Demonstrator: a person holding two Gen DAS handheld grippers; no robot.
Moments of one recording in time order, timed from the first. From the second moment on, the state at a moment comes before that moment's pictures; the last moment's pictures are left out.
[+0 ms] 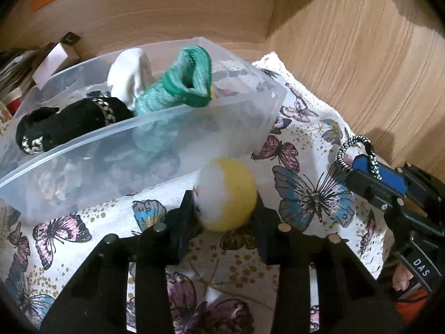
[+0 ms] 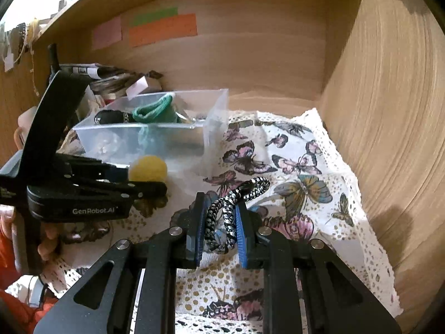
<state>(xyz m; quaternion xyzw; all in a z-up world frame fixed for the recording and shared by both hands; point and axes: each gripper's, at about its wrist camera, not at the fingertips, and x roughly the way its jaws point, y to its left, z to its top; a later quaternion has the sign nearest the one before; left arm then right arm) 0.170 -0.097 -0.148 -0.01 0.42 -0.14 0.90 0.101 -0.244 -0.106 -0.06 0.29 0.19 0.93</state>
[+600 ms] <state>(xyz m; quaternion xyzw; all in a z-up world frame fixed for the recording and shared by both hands) 0.131 -0.047 -0.072 -0.03 0.31 -0.11 0.94 0.115 -0.212 -0.053 -0.08 0.21 0.24 0.95</state>
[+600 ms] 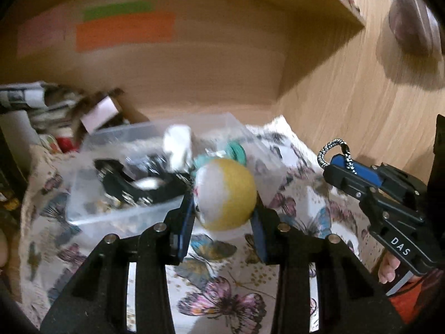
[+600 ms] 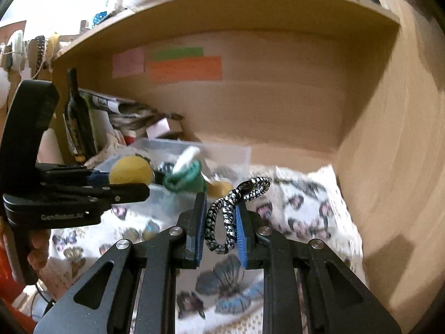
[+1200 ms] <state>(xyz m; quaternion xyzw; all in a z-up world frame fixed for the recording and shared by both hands) 0.167 -0.003 -0.051 -0.05 0.29 -0.05 0.96 0.190 -0.170 -0.044 -0.09 0.22 0.27 0.93</state>
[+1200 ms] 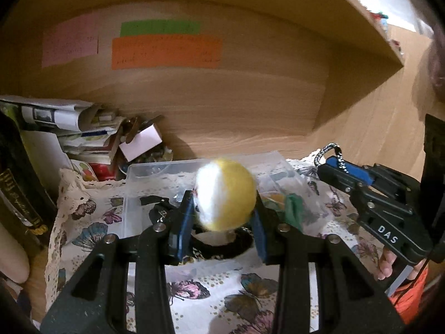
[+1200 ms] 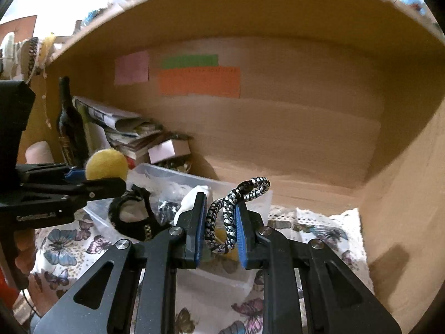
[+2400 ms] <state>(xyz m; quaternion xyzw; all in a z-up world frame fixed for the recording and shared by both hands) 0.175 0.002 -0.057 -0.04 0.30 -0.05 0.95 0.192 -0.176 -0.048 -0.10 0.27 0.26 0.92</state>
